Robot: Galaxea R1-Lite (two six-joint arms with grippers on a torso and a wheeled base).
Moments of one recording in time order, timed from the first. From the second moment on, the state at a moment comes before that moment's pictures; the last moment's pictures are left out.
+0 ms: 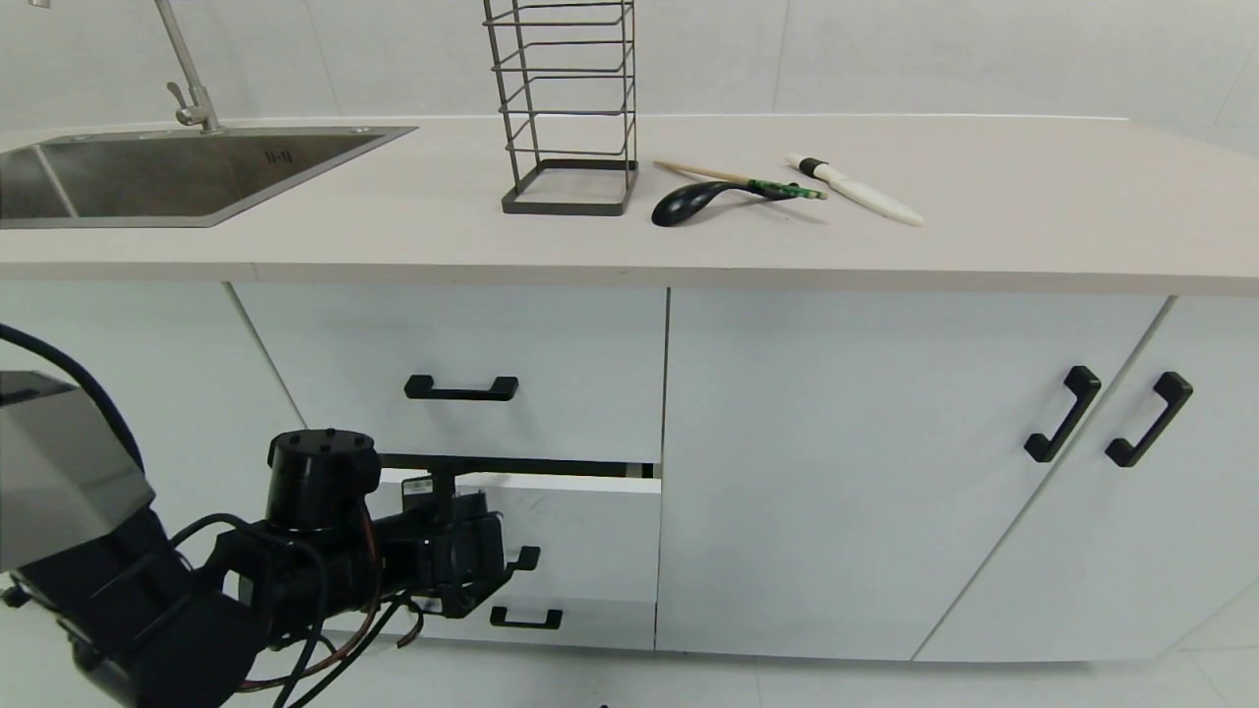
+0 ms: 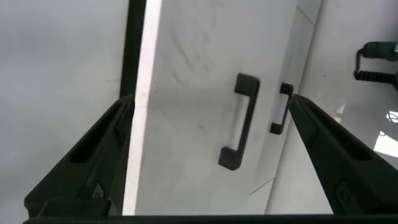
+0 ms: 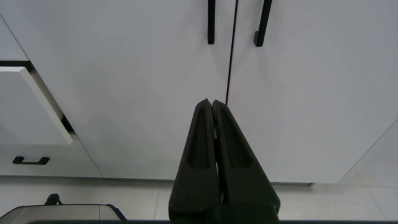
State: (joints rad) left arm -0.35 1.93 -0.39 -1.01 -0.29 1.19; right arm 0.00 0.00 0.00 0.00 0.00 0.00
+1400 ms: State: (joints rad) left arm -0.36 1.97 -0.22 -1.10 -0.30 1.20; right arm 0.00 0.00 0.00 0.00 0.00 0.00
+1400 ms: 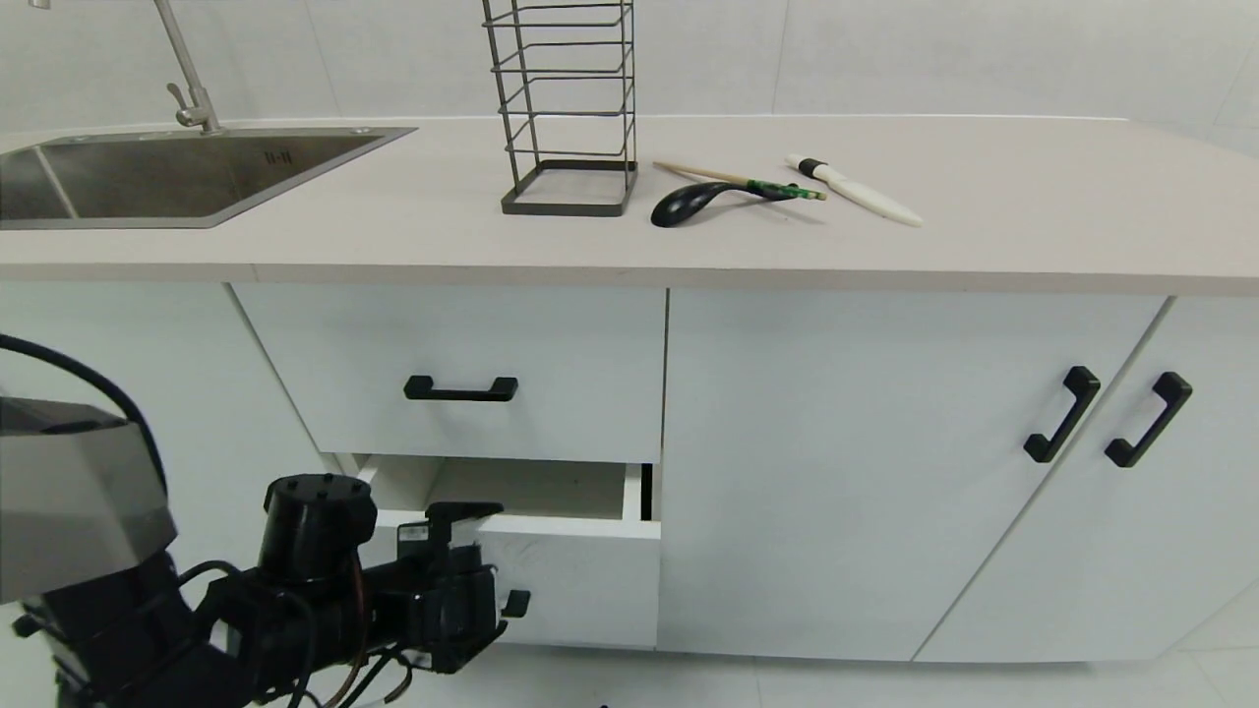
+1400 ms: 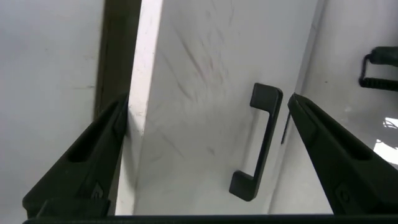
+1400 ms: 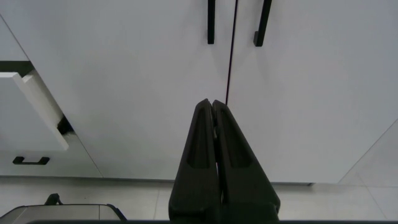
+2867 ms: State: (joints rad) left arm -0.54 1.78 0.00 -1.08 -0.29 1.19; right arm 0.00 0.00 0.00 0.00 0.00 0.00
